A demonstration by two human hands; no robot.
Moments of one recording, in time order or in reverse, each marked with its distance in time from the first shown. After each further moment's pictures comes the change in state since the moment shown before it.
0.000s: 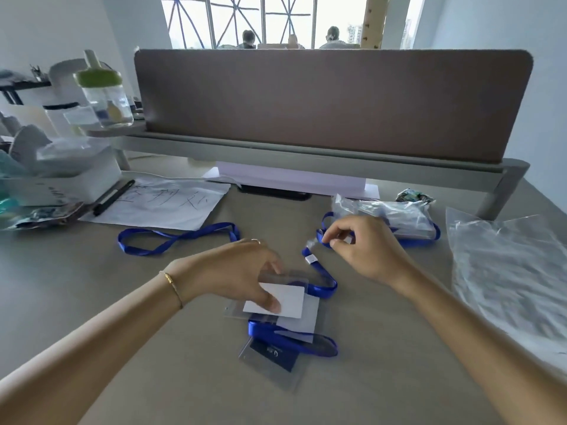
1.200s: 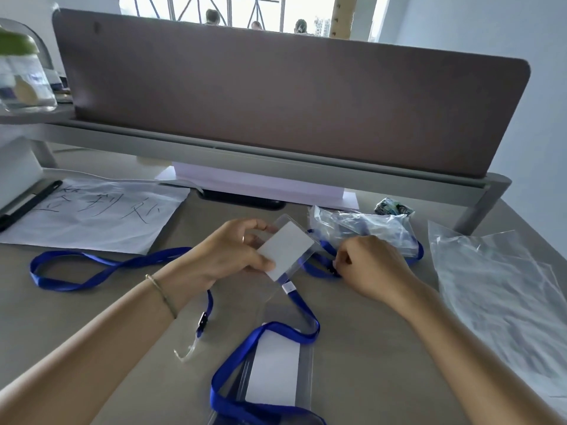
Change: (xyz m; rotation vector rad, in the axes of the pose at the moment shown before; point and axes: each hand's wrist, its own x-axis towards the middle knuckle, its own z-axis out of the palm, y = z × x) left_hand 0.083 -0.015 -0.014 -1.003 0.176 -0.102; right_hand 0.030 0.038 -0.006 -0.520 -0.173 0.288
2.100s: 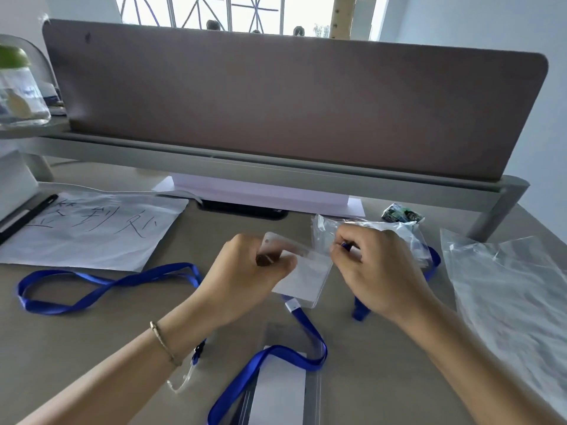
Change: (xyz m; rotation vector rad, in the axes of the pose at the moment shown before) left_hand -0.010 0.007 0.025 0.214 0.209 0.341; right_hand -0.008 -0.024 -0.020 0.342 0.382 -0.204
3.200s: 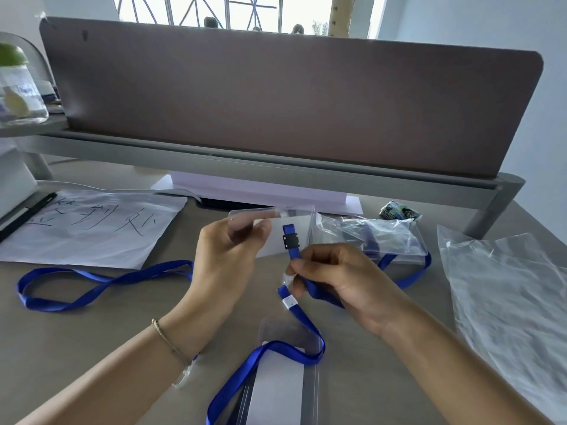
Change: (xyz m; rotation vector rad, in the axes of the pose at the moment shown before) left_hand -0.002 0.009 0.001 -0.357 0.412 -0.062; right_hand -0.007 -0.025 0.012 0.991 -0.487 0.443
